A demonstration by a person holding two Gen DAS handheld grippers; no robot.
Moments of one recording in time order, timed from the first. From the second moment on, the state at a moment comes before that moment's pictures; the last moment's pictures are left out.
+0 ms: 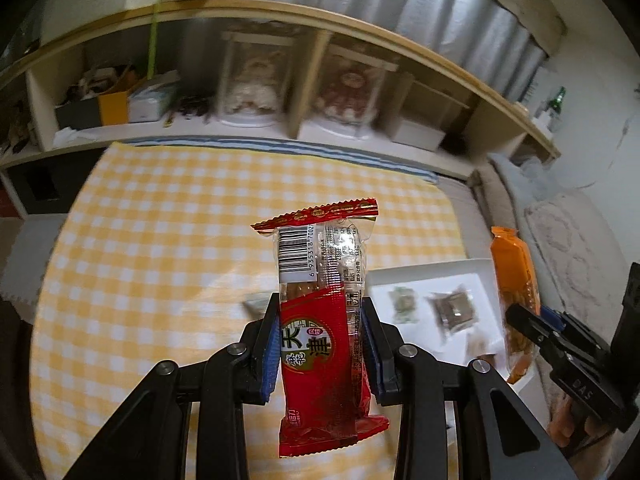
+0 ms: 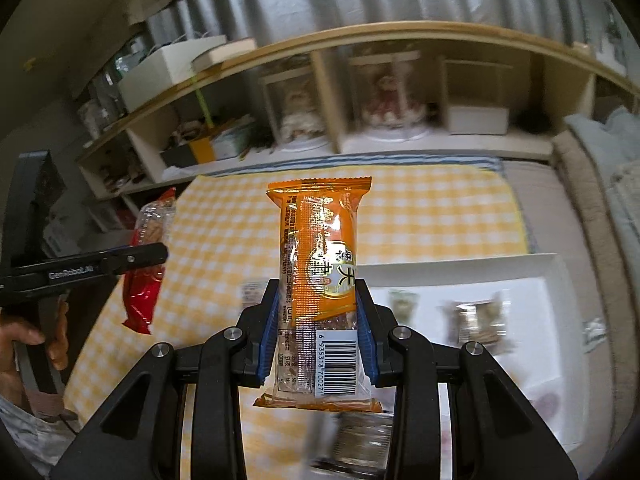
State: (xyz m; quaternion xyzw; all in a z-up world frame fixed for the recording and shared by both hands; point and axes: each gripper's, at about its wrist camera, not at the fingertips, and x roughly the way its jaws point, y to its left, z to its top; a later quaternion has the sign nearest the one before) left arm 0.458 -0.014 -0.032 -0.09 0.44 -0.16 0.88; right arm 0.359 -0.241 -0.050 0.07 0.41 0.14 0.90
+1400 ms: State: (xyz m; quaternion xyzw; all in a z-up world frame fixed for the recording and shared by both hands) left arm 0.569 -0.196 -0.182 -0.05 0.53 -0.17 0.83; right arm 0.434 -0.426 -0.174 0.03 0.55 0.02 0.84
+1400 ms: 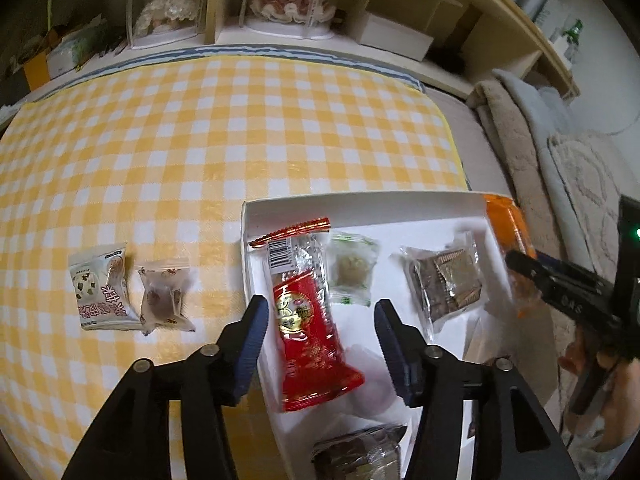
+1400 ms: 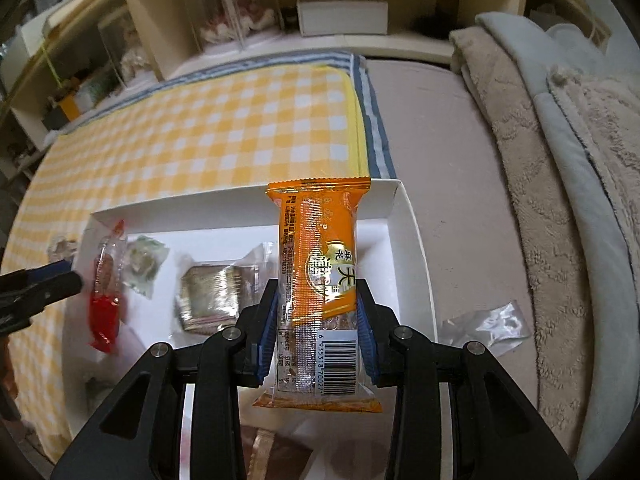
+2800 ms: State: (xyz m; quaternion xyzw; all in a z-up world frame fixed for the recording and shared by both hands) left arm 0.474 -0.177 -0.101 0.00 0.49 -0.20 0.85; right arm 0.331 -0.409 -0.094 0.07 0.51 -0.02 0.86
